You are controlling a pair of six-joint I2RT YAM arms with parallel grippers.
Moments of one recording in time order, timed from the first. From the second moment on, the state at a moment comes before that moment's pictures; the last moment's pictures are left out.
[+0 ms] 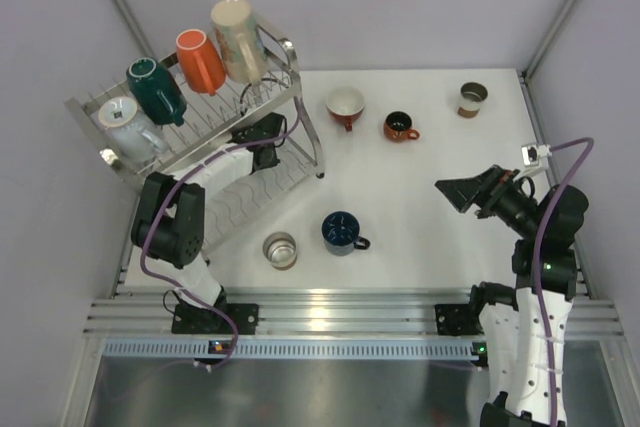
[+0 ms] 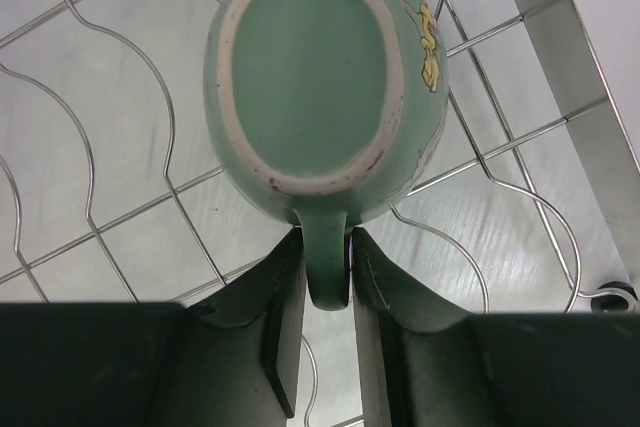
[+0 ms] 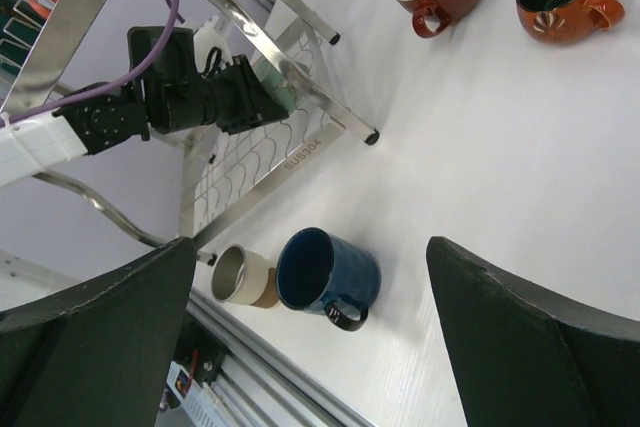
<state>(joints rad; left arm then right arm) -0.36 1.71 1.14 -0.36 -0.44 -0.48 -0.23 0.46 0.65 -0.37 -0.85 0.63</state>
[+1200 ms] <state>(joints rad) -0.35 1.62 1.07 -0.36 -0.36 -0.47 -0.23 0.44 0.65 -0.38 -0.84 0.62</state>
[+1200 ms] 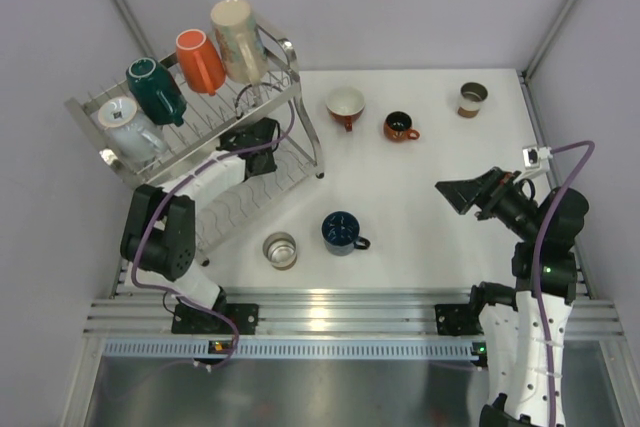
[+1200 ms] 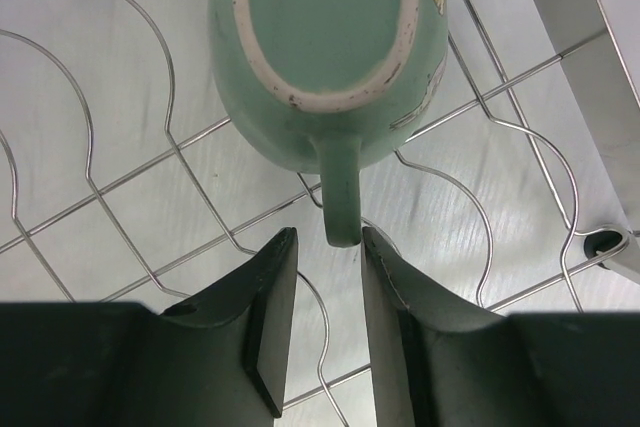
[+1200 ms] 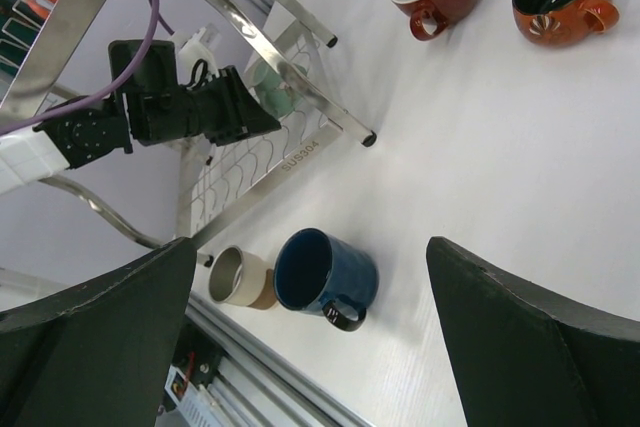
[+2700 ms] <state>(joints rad) -0.47 1.54 0.99 -0.39 -0.43 -0.42 -0.23 0.43 0.66 -0.39 -0.83 0.61</state>
